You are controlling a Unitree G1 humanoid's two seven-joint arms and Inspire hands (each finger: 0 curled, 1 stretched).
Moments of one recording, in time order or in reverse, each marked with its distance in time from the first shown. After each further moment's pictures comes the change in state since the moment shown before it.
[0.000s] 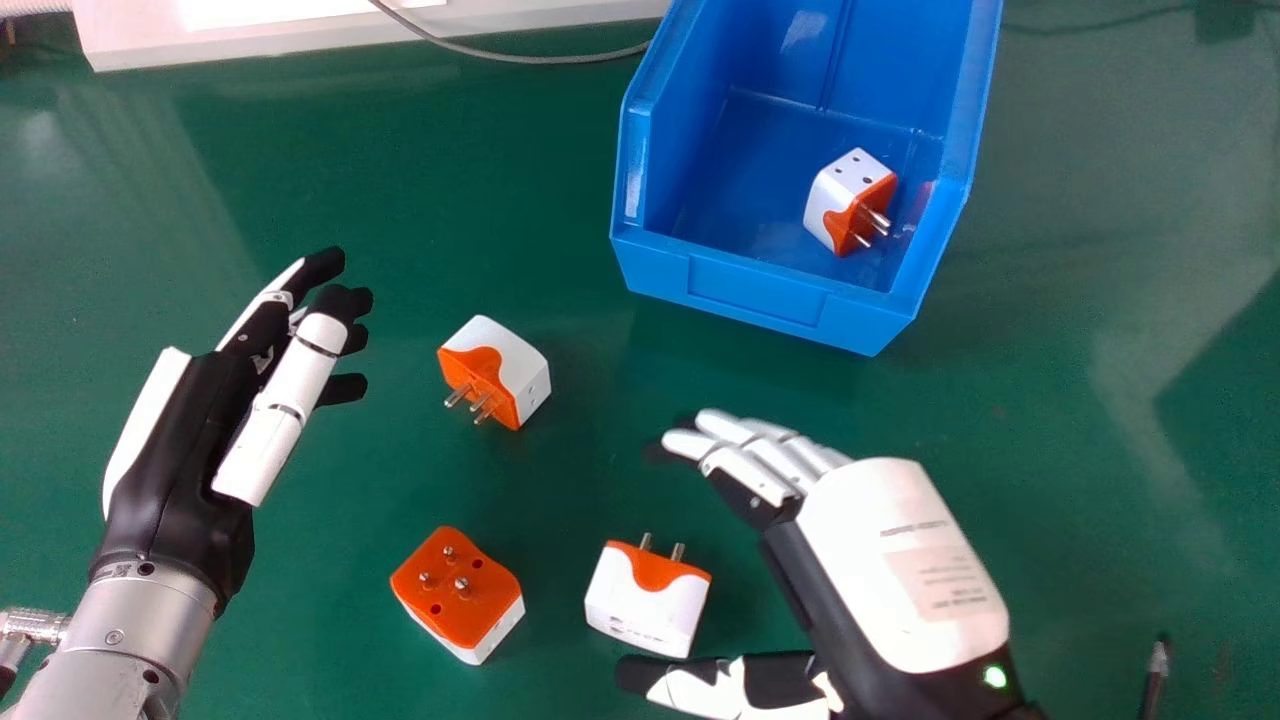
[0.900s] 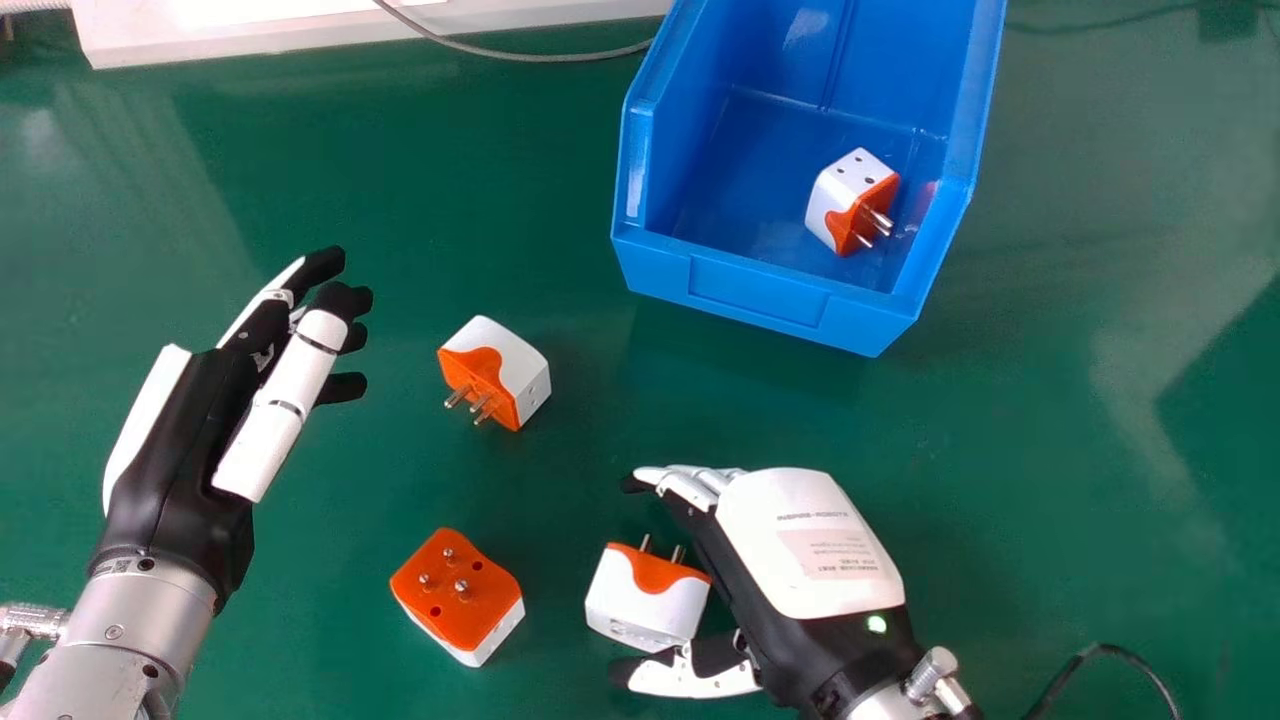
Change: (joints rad) left arm -0.010 0.006 0.001 -0.011 0.000 0.031 -0.001; right arm -0.225 0.092 0.118 0.280 -0.077 0.230 0.083
